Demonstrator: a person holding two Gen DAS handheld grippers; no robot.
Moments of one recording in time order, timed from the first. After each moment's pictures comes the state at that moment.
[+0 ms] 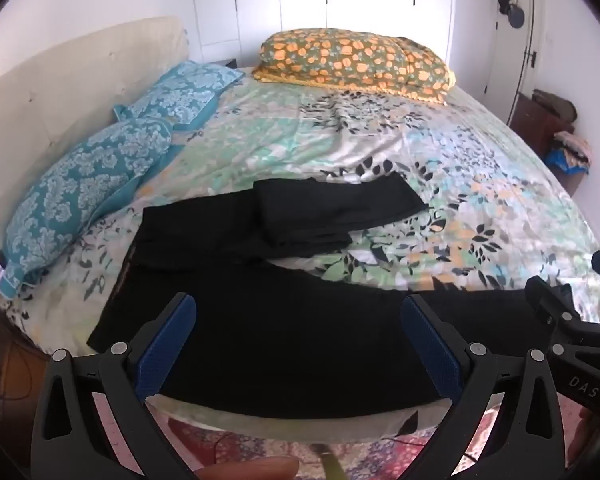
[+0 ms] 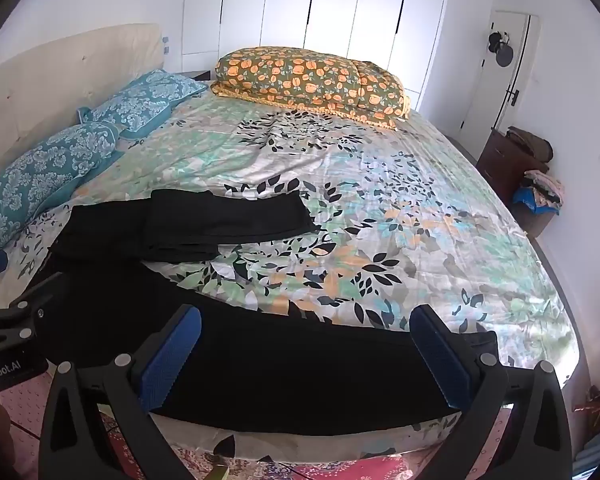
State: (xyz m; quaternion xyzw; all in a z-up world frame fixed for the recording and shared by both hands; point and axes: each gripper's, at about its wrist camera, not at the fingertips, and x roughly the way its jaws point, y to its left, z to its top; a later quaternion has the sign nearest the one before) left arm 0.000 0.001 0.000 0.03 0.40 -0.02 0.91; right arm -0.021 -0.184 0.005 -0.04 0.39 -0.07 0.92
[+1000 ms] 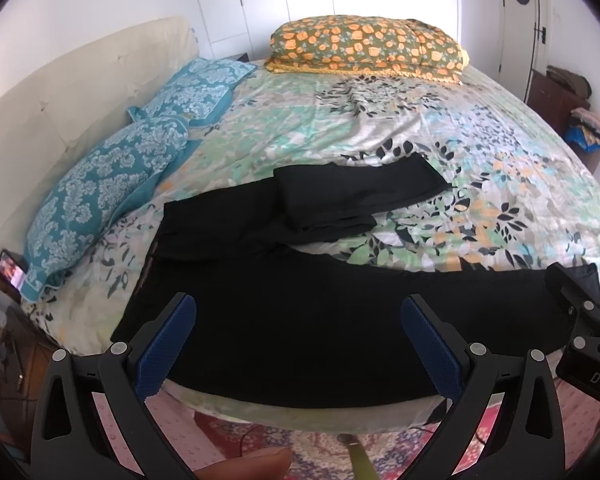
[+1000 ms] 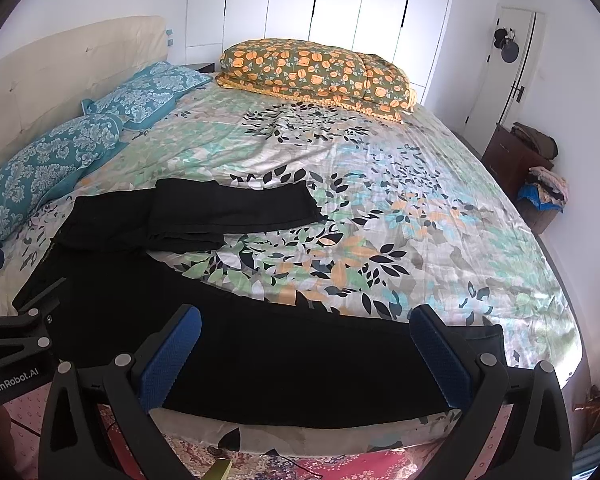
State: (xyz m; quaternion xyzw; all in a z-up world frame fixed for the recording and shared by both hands) left arm -0.003 -0.001 -0.012 0.07 0.42 0.02 0.90; right arm -0.023 -0.179 -0.005 -0.04 0.40 -0.06 0.91
